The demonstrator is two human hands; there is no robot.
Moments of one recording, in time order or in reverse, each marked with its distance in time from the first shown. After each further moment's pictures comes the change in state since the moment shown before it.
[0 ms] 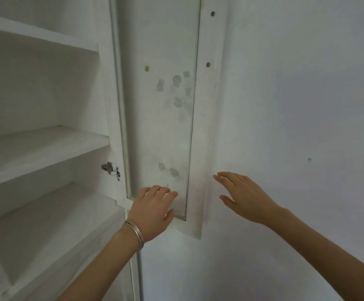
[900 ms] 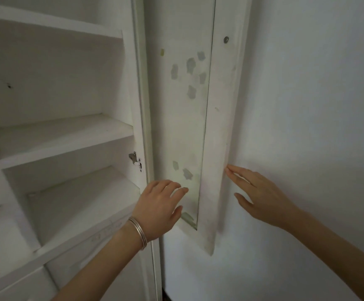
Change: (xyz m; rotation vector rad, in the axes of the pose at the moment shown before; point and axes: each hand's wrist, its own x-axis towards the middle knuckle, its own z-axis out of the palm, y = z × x) left_hand 0.036 0.020 0.016 0.144 -0.083 -0.178; right_hand 0.056 0.075 0.055 0.234 0.265 -0.387
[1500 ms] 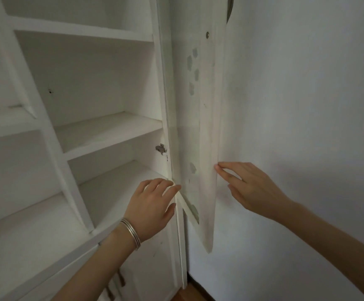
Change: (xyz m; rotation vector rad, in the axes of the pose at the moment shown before) left_hand -0.115 -0.063 -0.063 0.019 -0.005 -0.015; right_hand 0.037 -0.137 -0.009 -0.068 0.052 -0.078
